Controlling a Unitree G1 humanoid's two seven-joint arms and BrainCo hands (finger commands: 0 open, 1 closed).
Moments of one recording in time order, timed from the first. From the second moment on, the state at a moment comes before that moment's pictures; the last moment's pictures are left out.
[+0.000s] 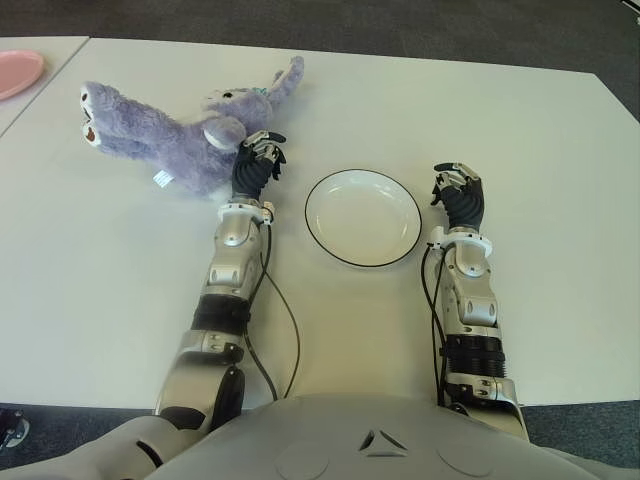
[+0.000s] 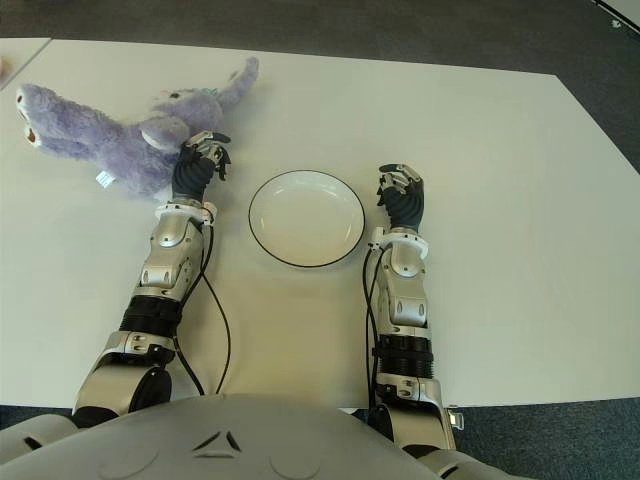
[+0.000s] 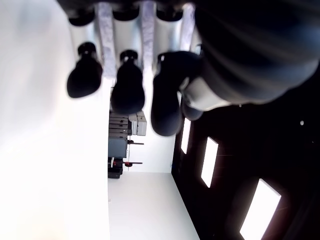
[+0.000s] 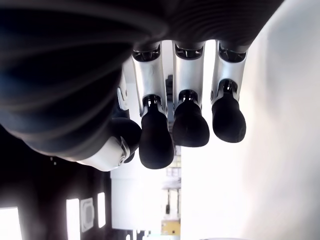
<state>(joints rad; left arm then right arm) -0.29 -0.04 0.06 0.33 -0.04 -0.15 0.04 -0.12 -0.02 -0.13 0.01 0.01 0.11 -0.21</state>
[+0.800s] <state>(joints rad) -0.28 0.00 0.02 0.31 0.08 -0.29 0.06 -0.13 -0.02 -0.13 0.03 0.01 0.10 -0.19</state>
